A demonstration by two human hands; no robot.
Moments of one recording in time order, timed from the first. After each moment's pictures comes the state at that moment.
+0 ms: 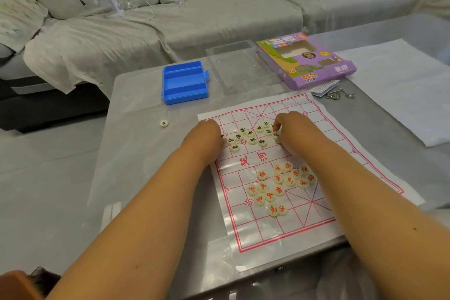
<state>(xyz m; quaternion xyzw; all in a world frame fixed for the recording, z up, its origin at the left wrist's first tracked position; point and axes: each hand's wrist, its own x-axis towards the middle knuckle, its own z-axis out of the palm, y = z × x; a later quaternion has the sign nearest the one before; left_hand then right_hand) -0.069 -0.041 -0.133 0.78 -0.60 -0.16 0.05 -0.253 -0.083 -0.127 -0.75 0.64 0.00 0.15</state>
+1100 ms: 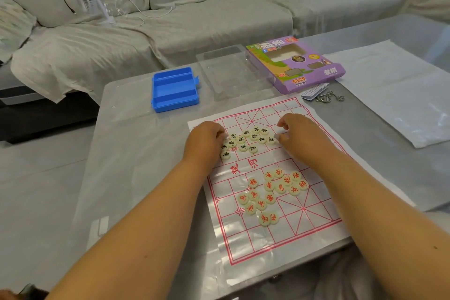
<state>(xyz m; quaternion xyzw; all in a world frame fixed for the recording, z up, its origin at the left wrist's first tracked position) -0.084 -0.052 -0.151 0.72 -0.64 -0.13 0.24 -0.289 -0.083 -0.139 -0.74 0.63 -0.14 0.17</state>
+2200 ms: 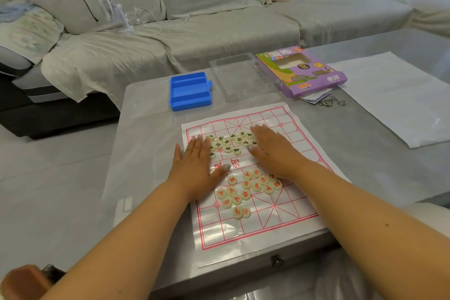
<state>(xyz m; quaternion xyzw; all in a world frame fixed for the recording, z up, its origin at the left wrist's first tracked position) -0.040 0.028 -0.166 0.72 -0.69 -0.07 -0.04 -0.252 -0.044 -0.162 -0.85 0.49 -0.08 0.19</state>
